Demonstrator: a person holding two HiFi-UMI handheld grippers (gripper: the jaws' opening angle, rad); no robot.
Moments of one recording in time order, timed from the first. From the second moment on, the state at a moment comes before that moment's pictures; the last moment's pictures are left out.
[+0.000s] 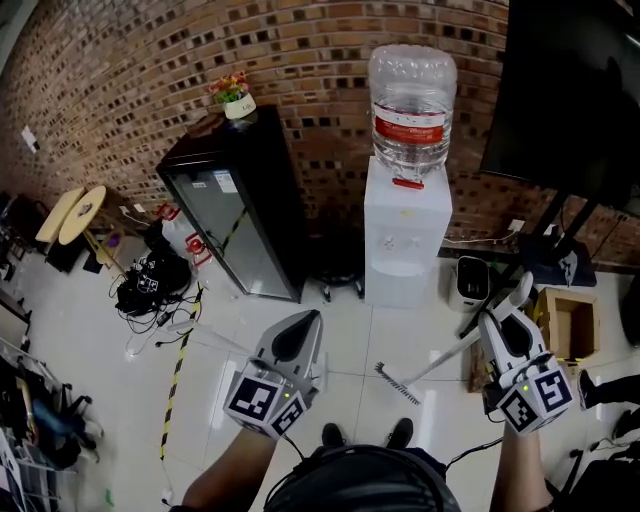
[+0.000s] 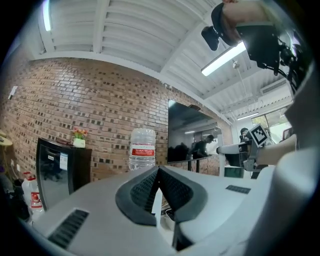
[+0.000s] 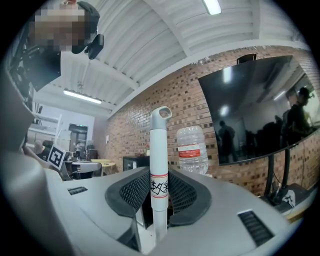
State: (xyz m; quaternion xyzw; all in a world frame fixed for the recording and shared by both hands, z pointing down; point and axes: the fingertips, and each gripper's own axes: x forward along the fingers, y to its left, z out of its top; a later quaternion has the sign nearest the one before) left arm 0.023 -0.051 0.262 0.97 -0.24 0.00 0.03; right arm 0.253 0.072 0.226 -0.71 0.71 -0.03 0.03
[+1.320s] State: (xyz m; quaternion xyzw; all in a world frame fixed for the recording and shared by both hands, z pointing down) left arm 0.105 0.060 0.260 0.97 -0.21 0.02 0.06; right arm 0.292 0.193 0.210 -0.70 0.71 0.00 0.01
